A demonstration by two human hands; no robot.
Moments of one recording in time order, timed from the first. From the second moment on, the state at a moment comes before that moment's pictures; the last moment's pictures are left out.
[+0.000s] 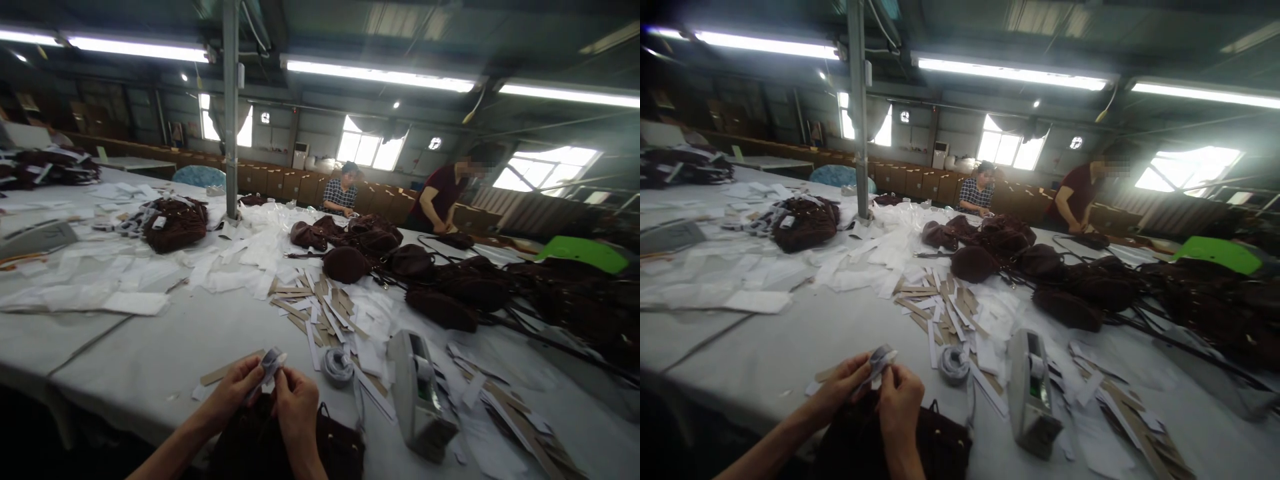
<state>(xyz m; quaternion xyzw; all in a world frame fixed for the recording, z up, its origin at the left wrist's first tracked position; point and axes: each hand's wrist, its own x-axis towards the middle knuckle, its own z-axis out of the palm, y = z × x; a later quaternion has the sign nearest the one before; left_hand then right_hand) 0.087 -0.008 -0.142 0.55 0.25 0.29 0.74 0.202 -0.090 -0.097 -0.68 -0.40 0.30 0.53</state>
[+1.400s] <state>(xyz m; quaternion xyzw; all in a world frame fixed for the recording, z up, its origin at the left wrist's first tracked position) 0.095 -0.021 -0.116 0.55 0.20 0.29 0.76 0.214 -0.112 -0.119 -0.52 -0.38 0.45 0.61</state>
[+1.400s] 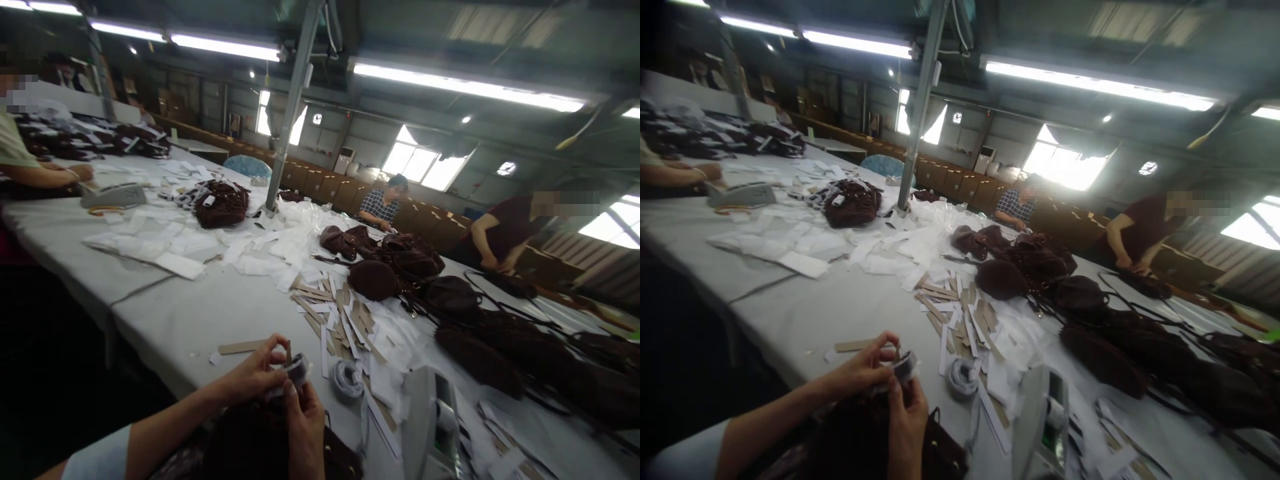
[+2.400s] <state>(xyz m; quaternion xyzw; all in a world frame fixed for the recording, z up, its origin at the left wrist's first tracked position) 0.090 0.002 -0.107 0.63 0.23 0.22 0.71 0.256 -0.129 -0.136 -0.60 -0.53 0.35 0.49</state>
